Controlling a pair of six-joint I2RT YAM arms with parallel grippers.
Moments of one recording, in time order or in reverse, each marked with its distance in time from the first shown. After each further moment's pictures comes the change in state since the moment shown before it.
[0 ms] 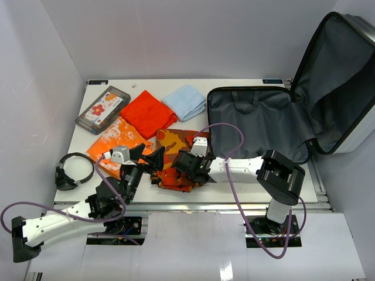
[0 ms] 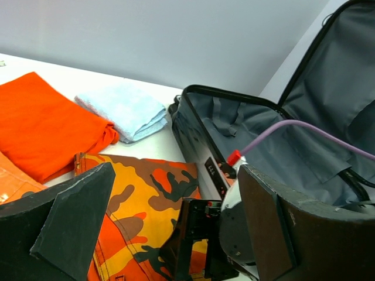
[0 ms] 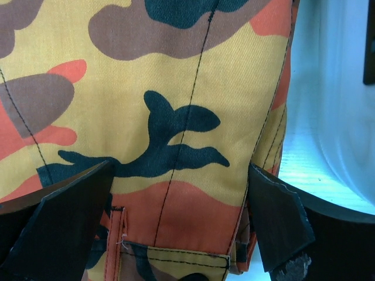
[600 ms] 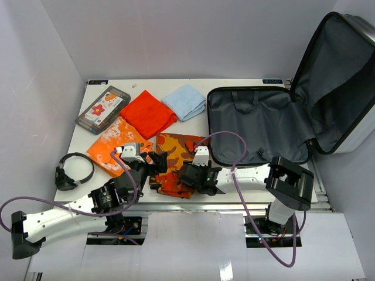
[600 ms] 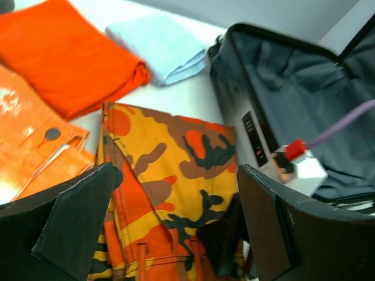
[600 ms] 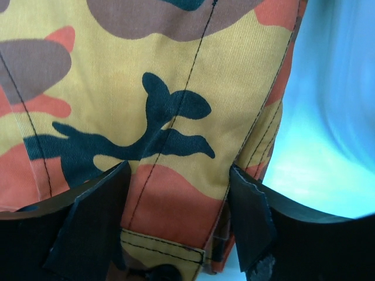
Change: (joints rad) left arm 0.005 0.132 0.107 -0.371 -0.093 -0.268; right arm 0.085 -0.084 -0.155 0.116 0.003 -0.041
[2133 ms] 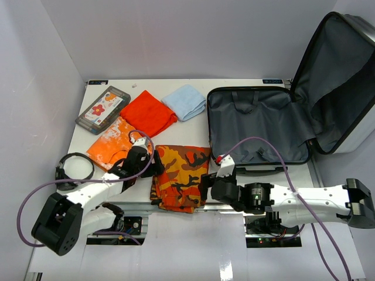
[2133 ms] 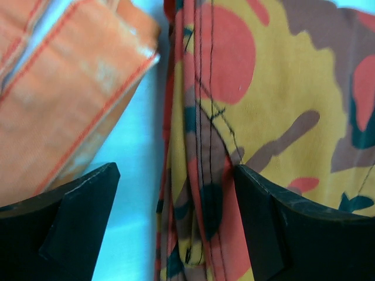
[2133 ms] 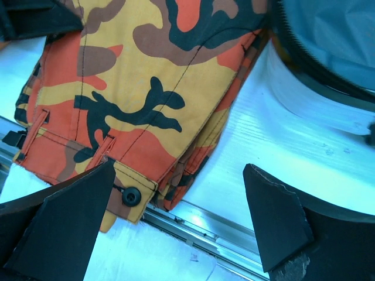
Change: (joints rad) left arm 0.650 0.516 -0.056 -0.100 0.856 -0.106; right arm 0.213 -0.682 -0.271 -0.172 0.061 -0.139
